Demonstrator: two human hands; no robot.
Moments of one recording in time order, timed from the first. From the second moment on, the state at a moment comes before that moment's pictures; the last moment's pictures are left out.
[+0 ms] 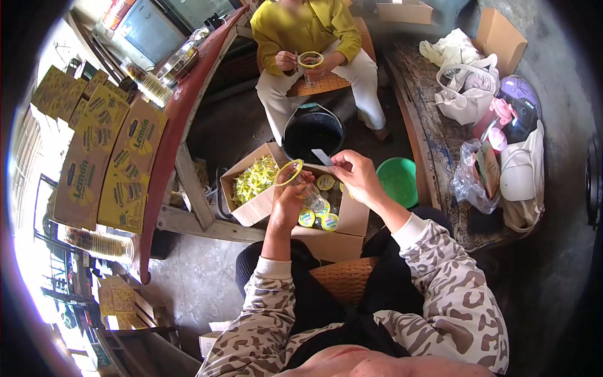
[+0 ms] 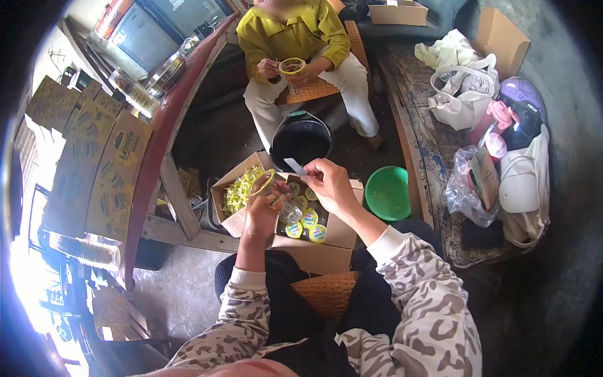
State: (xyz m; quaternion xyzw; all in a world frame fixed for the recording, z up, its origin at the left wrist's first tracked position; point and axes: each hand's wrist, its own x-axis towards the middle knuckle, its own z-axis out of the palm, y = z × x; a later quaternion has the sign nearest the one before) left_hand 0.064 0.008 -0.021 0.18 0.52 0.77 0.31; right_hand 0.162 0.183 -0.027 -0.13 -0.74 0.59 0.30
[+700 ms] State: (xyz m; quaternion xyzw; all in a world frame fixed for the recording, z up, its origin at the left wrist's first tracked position) left_hand 0.083 0.023 -0.022 0.17 0.56 0.78 0.23; right_hand 0.174 0.148 -0.015 -0.04 -0.84 0.34 0.43
